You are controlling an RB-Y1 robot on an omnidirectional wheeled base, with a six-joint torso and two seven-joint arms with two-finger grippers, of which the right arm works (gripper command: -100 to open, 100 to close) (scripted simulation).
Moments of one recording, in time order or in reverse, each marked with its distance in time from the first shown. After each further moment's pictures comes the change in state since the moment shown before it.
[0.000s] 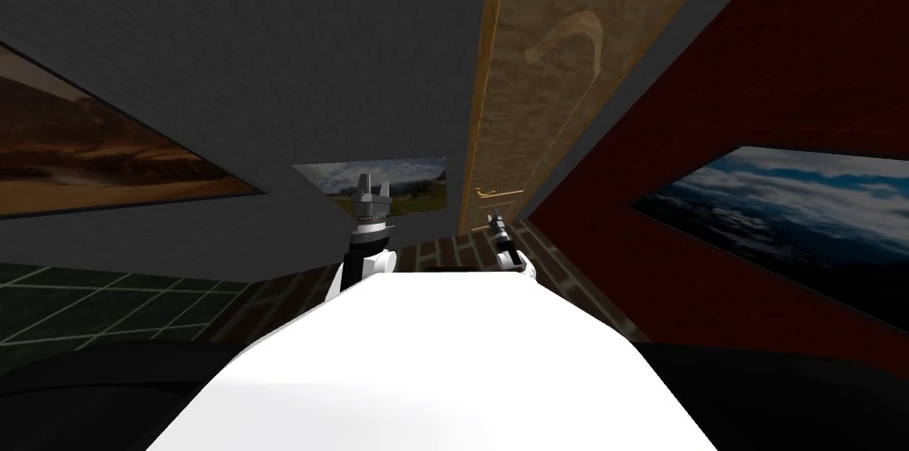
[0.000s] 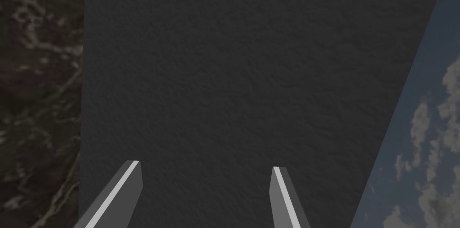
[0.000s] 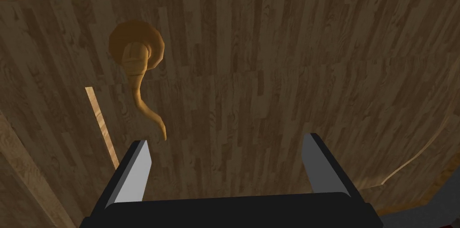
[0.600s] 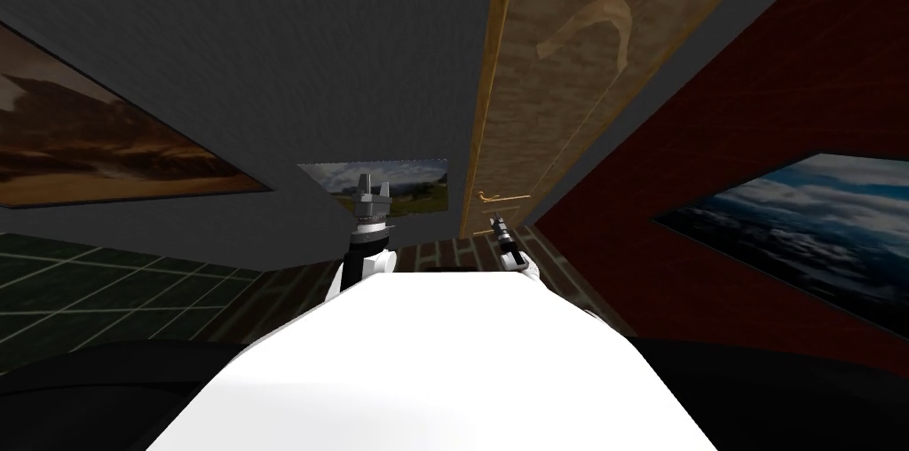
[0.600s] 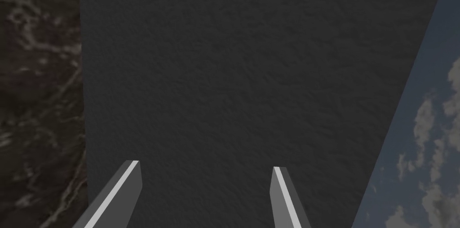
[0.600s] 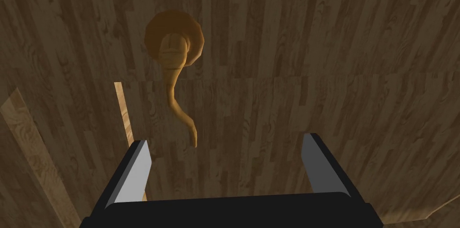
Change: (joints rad) arm -0.064 -0.058 0.029 0.182 -0.028 -0.037 -0.011
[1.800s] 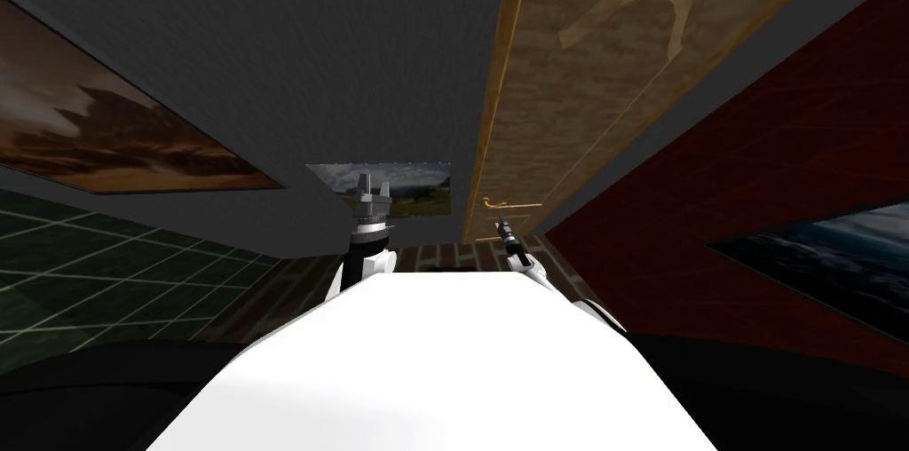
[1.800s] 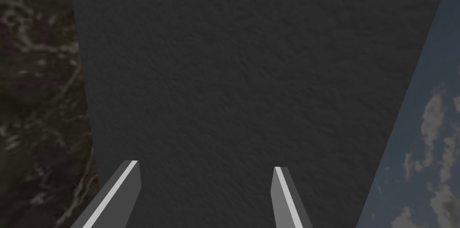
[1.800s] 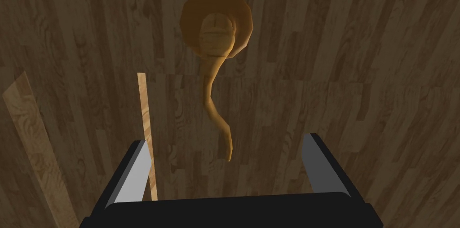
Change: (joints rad) arm -0.064 -0.062 0.024 0.206 -0.034 -0.044 -0.009
